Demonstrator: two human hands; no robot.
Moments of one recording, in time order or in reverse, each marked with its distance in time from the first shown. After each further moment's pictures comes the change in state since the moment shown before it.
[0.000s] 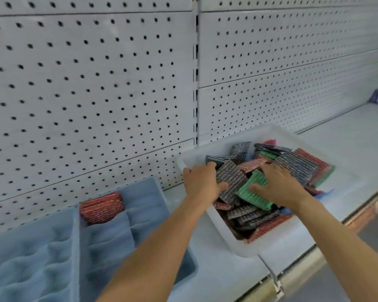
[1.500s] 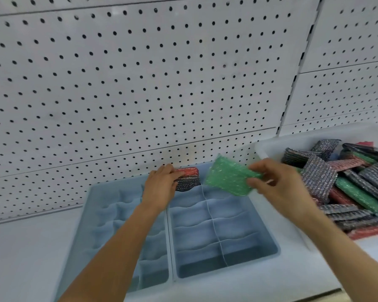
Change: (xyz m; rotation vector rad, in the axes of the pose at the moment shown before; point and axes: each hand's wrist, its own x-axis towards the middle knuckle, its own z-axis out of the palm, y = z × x) left_hand -0.125 -0.275 -0.018 0.047 0.249 -0.130; right_hand -0.067 -0.188 0.035 0.858 0.166 -0.499
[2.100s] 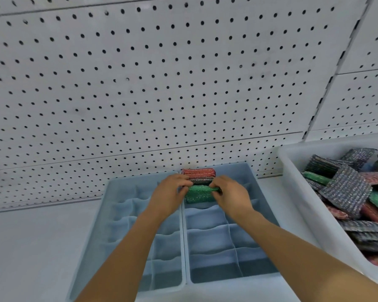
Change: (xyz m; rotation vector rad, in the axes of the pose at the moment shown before) left_hand -0.023 -0.013 -0.014 -0.324 -0.106 -0.173; right_hand 0.042 0.036 0.147 -0.460 -0.285 -0.080
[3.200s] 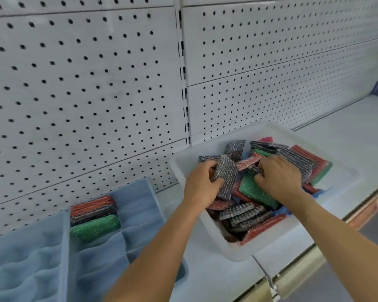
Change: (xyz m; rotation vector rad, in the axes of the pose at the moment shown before) left_hand 0.055 0.297 0.148 -0.288 -0.186 0.178; right_hand -0.120 0.222 -0.228 -0.597 0.229 0.520
